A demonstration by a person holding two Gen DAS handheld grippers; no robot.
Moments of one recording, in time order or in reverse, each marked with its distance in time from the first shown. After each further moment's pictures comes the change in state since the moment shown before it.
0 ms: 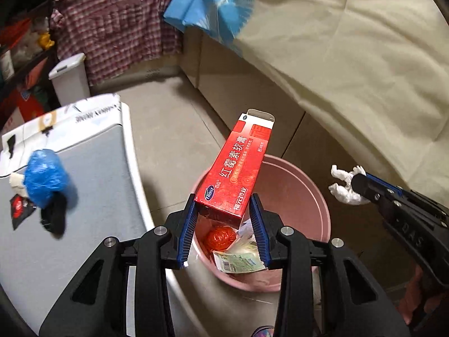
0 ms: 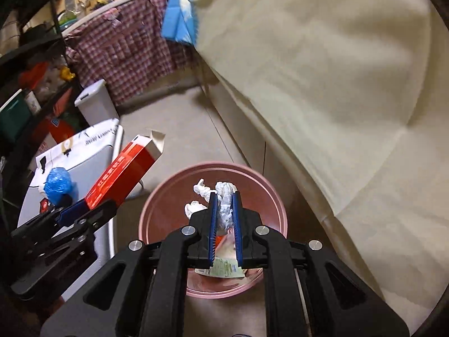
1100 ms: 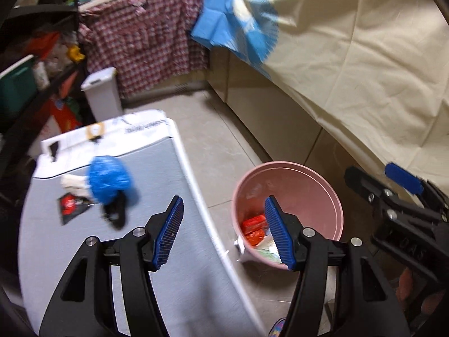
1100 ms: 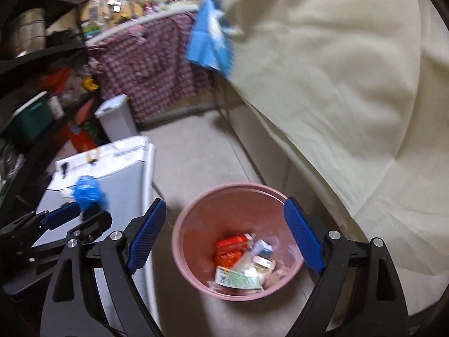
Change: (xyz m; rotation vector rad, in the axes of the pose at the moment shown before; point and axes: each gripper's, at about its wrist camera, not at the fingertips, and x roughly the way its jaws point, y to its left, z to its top) left arm -0.101 0.033 -0.008 -0.004 -0.086 0.141; right arm -0.065 0.055 -0.004 -0.080 -0.170 0.073
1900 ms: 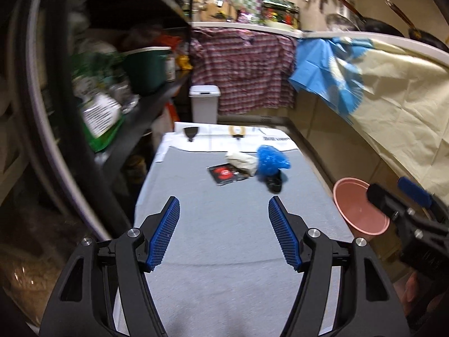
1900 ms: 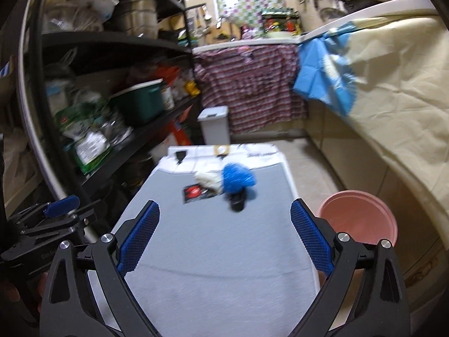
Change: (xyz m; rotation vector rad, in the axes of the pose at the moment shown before) left arm -0.185 0.192 -0.124 -0.230 -0.199 0.270; right arm -0.123 0.207 -0.084 -0.179 -0.110 0.328
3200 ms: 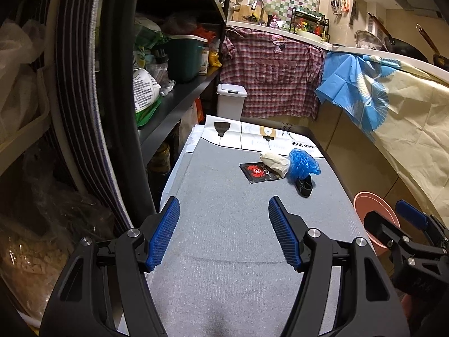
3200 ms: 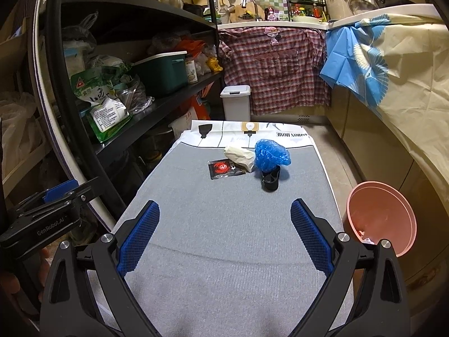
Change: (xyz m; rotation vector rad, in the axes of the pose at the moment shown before) left arm 0.011 0.054 -0.018 -0.113 -0.008 0.050; right arm 0.031 0.043 -0.018 -0.064 0.090 0.053
